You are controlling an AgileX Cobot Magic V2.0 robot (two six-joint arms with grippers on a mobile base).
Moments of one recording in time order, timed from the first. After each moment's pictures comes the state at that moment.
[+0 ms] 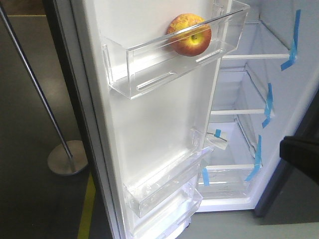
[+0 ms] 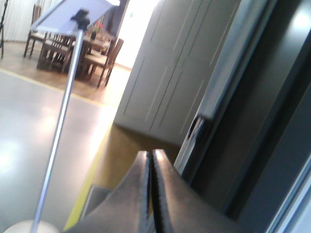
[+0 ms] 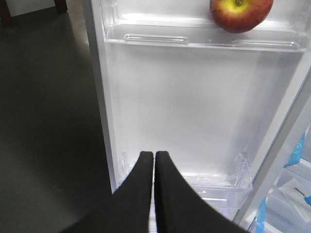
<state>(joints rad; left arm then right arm) 0.10 -0.01 0.02 -0.04 -0.02 -0.43 0.00 0.61 -0.78 0.88 0.91 -0.87</state>
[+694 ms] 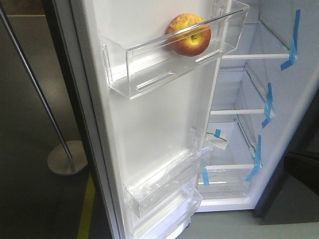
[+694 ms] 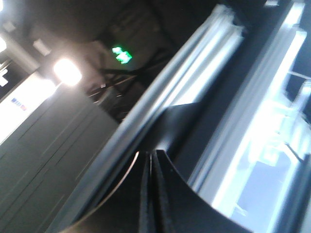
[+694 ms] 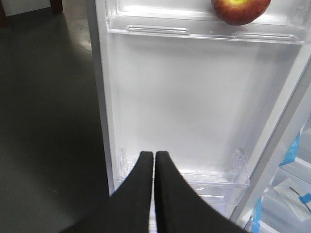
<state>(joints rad) 0.10 0.10 -0.29 0.21 -0.38 -1.09 0.00 0.54 -0.74 0.87 0.91 -0.86</state>
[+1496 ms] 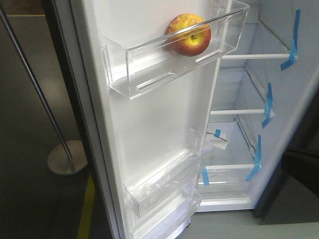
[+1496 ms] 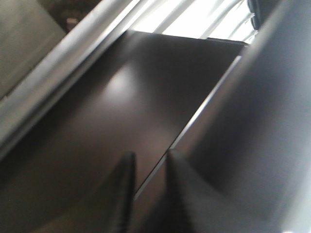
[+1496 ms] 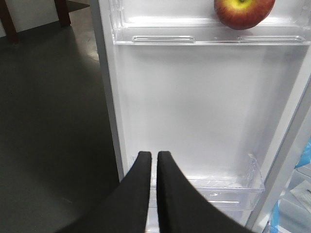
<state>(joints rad) 0.10 1.24 -1.10 0.70 -0.73 -1.71 0.00 0.54 -0.74 0.91 0.91 -0.83</state>
